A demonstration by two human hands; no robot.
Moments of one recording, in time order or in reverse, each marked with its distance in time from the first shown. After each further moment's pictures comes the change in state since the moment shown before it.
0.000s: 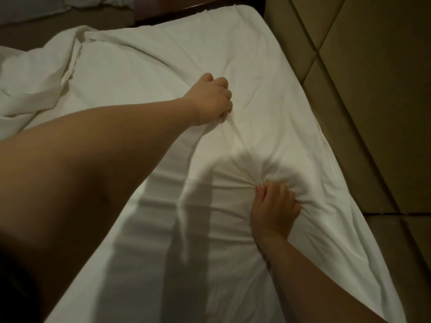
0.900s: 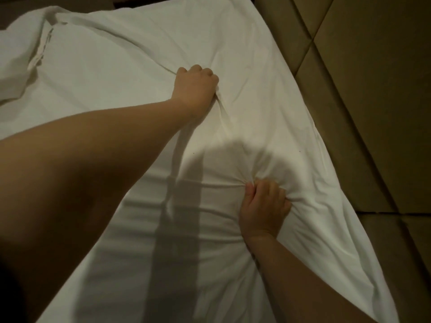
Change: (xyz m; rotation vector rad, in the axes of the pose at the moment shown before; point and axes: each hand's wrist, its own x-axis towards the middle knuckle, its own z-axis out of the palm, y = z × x) left_hand 0.015 0.016 0.015 -0.190 0.080 -0.451; right_hand -0.007 0.005 0.019 -0.020 0.062 -0.024
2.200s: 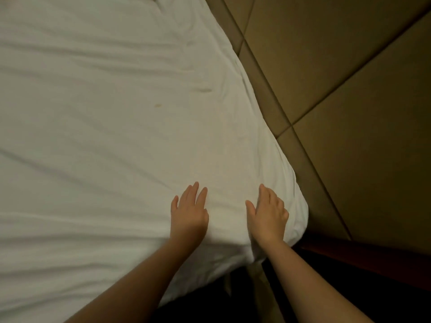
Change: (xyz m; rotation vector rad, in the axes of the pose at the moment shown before) left_hand -0.627 0.292 -0.023 -0.558 -0.226 -0.038; right_hand -0.343 0.194 -0.351 -0.085 -0.676 0.310
